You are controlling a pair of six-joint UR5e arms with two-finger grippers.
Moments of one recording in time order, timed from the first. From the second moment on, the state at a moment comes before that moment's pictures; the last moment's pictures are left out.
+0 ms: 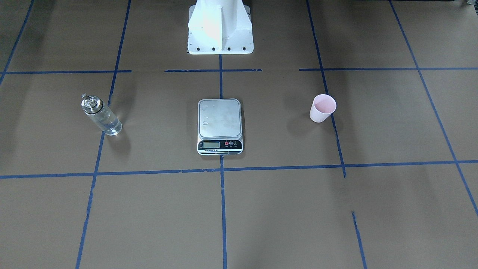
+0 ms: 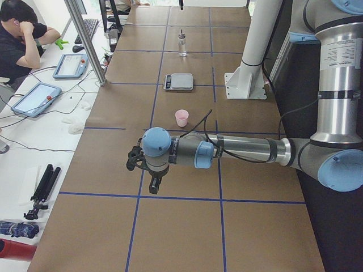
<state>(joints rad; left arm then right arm) -1.59 -1.50 -1.70 -1.64 -2.44 0.10 1.50 -1.62 1.53 -1.49 2.25 -0.15</state>
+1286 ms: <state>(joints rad) -1.57 -1.54 -1.69 -2.16 -2.45 0.09 1.49 -1.59 1.66 -1.17 2.26 -0.13</state>
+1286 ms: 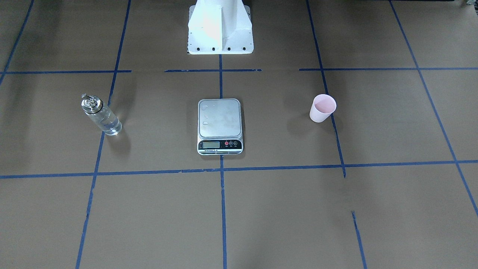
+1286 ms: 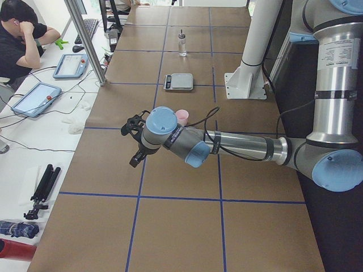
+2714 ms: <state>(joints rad) -0.90 -1.56 -2.00 -2.21 -2.01 -0.99 1.48 -1.52 1.54 -1.09 2.45 0.15</state>
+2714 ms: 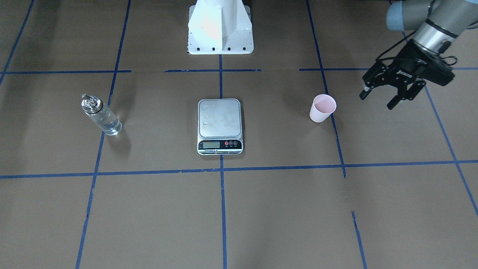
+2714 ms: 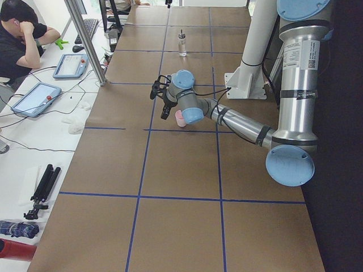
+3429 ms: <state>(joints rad) -0.64 -1.56 -2.02 -2.02 -1.81 -1.15 1.48 -1.54 1.54 -1.09 2.45 0.15</state>
